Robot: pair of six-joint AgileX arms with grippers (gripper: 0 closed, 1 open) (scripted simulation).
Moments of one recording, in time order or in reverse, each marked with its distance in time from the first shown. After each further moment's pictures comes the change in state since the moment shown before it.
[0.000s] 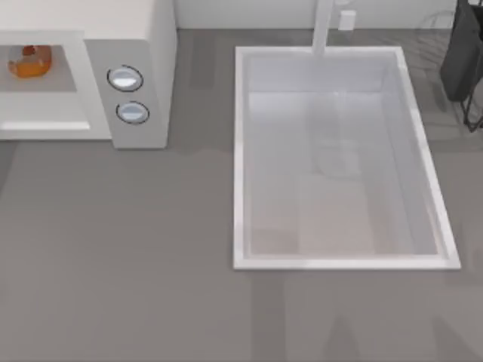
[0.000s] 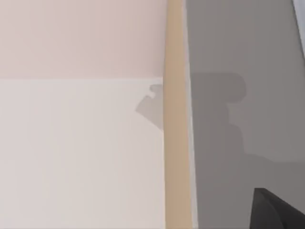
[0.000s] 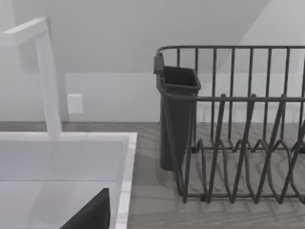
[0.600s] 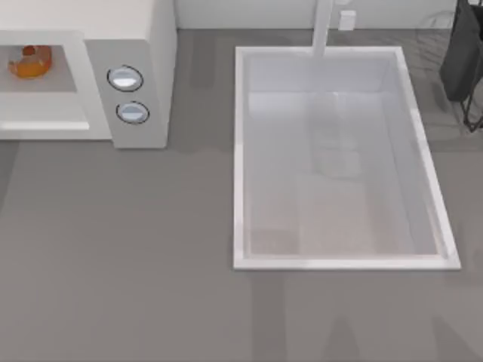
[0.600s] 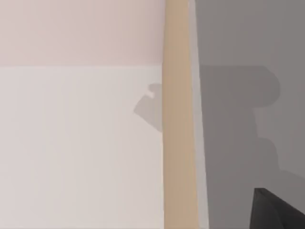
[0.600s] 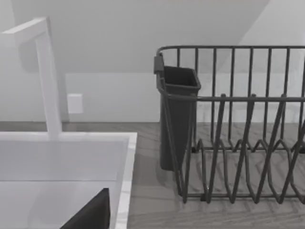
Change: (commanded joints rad) left arm 0.005 0.083 -0.179 0.263 0.003 0.002; right arm 0.000 0.000 0.000 0.000 0.000 0.000
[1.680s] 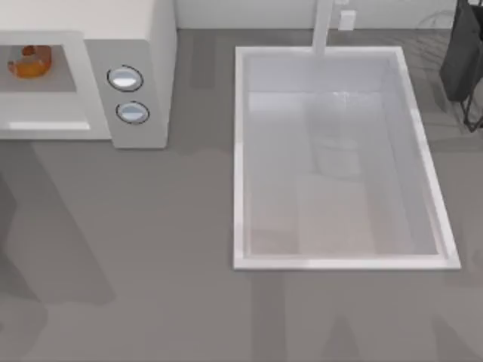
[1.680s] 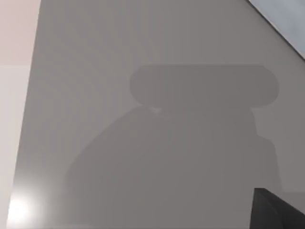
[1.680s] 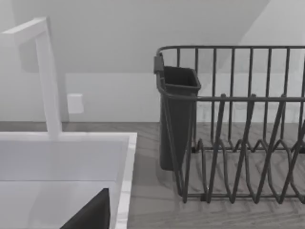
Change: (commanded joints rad) left arm -0.192 -0.323 -0.384 0.178 -0.095 -0.212; right arm 0.000 0.000 0.000 0.000 0.000 0.000
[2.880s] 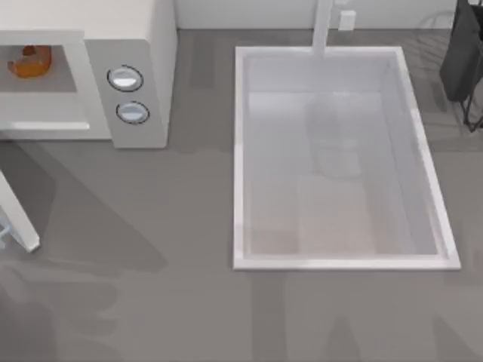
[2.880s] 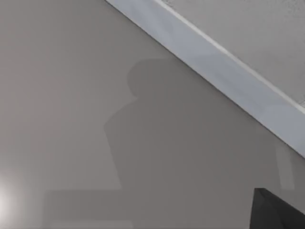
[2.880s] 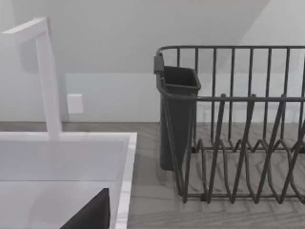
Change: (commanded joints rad) left arm -0.422 -0.330 -0.269 0.090 -0.261 -0.373; right arm 0.000 0.000 0.000 0.000 0.000 0.000
